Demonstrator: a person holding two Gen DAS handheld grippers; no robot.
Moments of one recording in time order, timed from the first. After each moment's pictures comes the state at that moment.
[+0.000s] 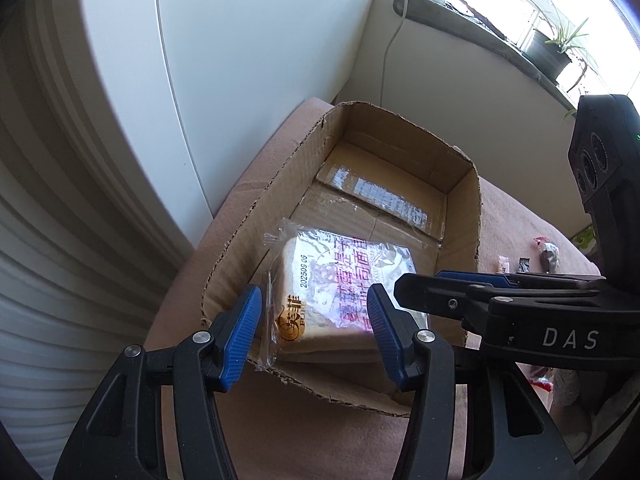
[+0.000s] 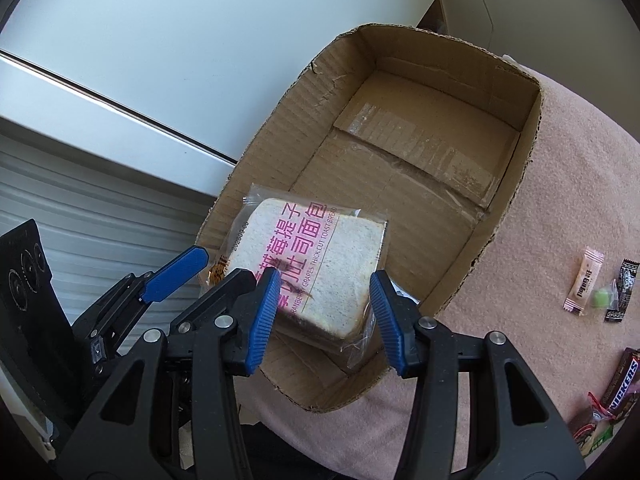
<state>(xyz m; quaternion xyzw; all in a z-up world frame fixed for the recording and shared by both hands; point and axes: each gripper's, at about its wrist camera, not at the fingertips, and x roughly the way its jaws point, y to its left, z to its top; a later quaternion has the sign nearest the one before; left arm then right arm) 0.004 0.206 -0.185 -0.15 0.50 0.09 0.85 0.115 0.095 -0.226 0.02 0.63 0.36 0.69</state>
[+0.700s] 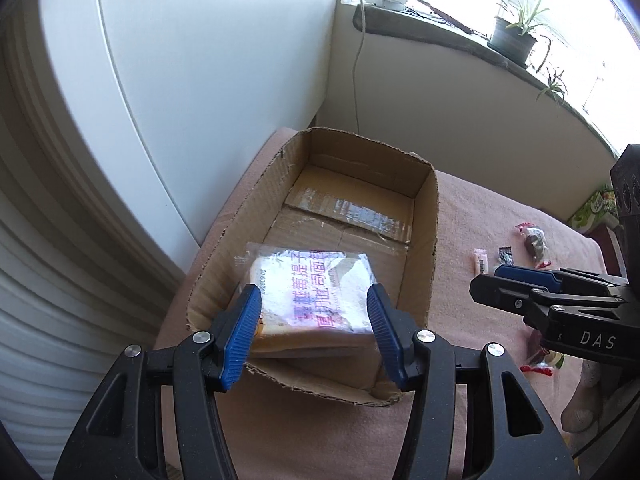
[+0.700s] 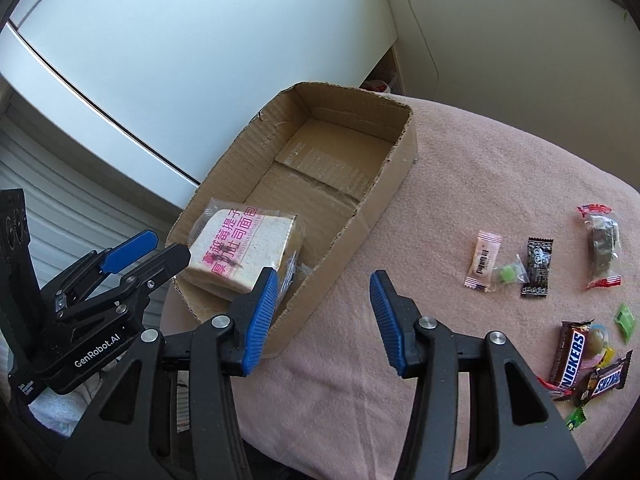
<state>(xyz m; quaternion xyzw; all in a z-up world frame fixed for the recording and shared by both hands) -0.004 0.163 -0.158 -0.08 0.47 0.06 0.88 0.092 0.001 -0.194 0.01 0.55 0.32 0.77</state>
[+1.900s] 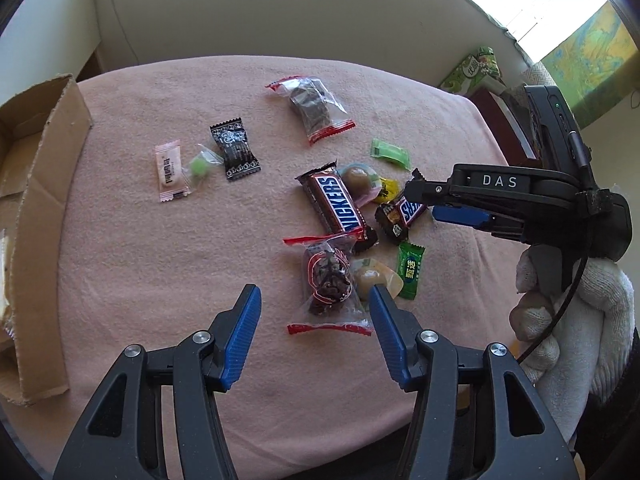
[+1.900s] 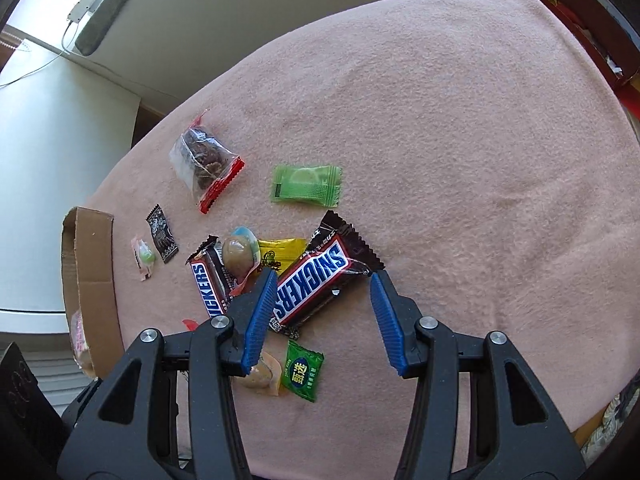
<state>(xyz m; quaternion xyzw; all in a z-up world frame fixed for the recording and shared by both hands) 0.028 -0.060 -0.213 -0.05 0.59 -0.20 0.78 0.104 -0.297 -0.274 0.23 0.63 0.02 0.75</state>
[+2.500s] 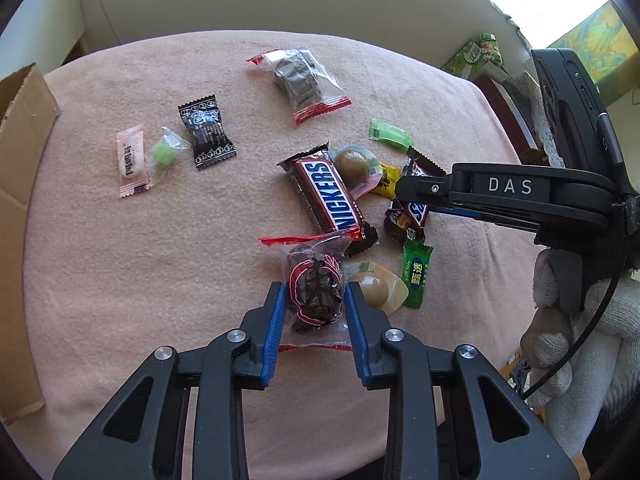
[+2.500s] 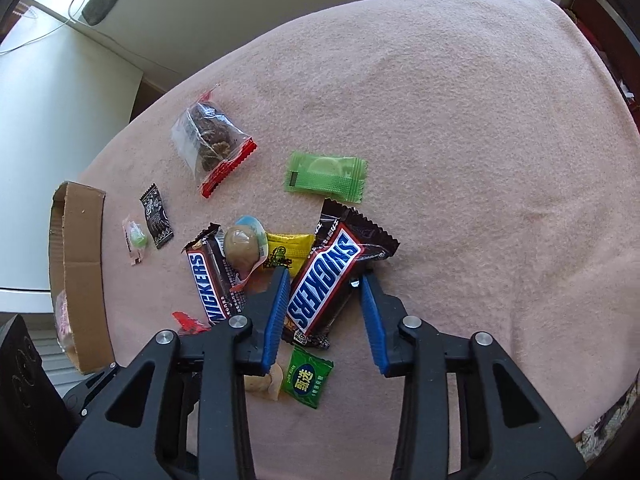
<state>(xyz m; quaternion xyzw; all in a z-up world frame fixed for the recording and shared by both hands) 0.037 -0.080 -0.238 -0.04 0.60 -0.21 0.77 0.118 -0.262 -0.280 0.17 0.64 0.04 0.75</state>
